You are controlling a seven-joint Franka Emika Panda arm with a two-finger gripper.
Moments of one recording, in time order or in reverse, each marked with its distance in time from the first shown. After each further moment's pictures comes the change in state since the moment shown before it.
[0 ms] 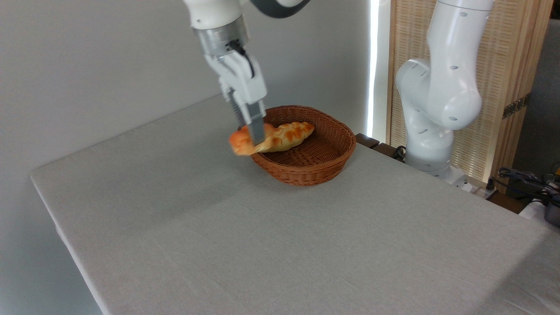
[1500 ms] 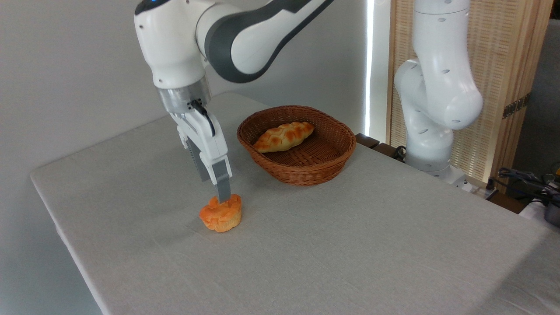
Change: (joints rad) arm 0.060 0.239 -0.023 0.079 -0.001 0.242 -0.006
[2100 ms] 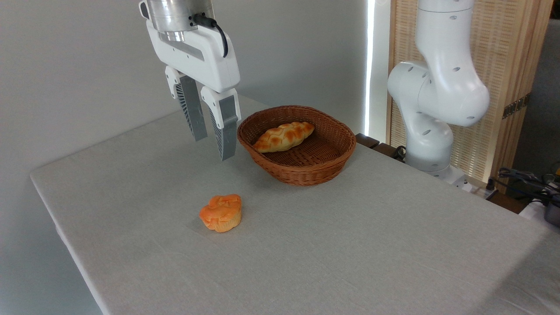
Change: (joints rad) arm 0.254 -0.041 -0.132 0.291 0.037 -0.292 -0.014
